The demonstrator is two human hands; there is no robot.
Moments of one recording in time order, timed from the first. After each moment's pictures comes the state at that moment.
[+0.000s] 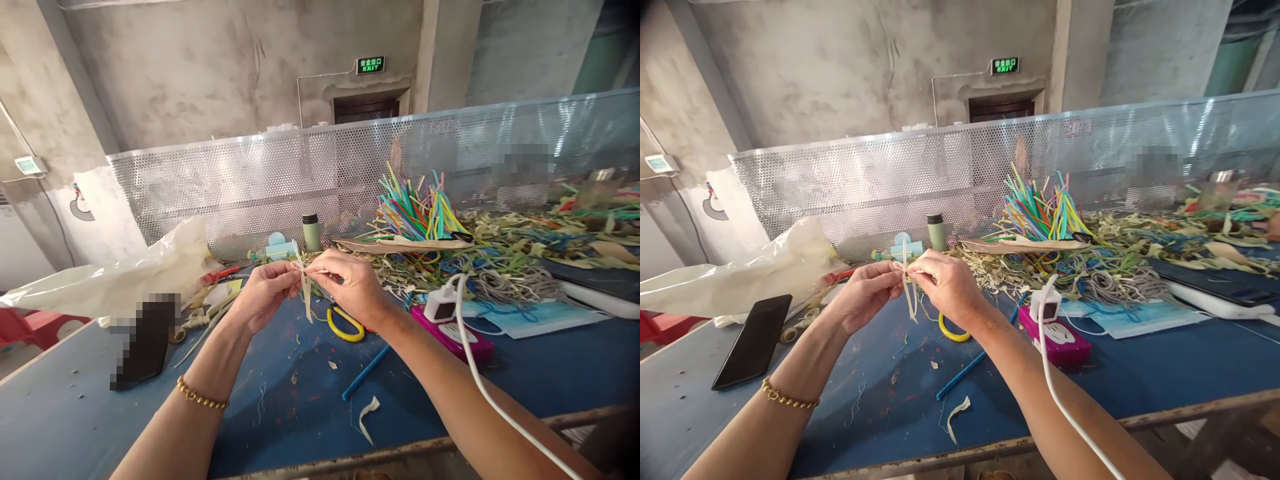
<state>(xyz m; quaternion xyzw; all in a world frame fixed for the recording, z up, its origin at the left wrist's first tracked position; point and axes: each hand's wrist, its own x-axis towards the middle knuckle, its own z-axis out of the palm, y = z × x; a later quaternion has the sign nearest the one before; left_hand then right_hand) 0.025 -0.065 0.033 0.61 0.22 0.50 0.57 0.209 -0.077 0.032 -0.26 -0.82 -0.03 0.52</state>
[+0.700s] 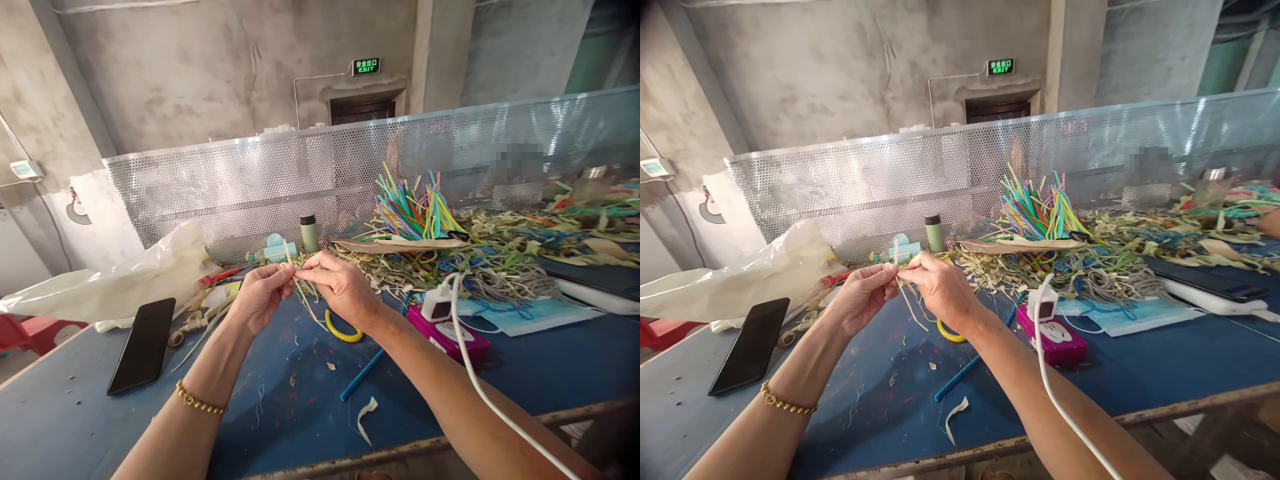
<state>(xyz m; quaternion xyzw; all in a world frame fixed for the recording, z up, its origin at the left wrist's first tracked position) 0.028 -0.060 0.029 0.55 0.24 0.55 0.58 0.208 -0.065 0.019 -0.26 -0.83 -0.13 0.47</state>
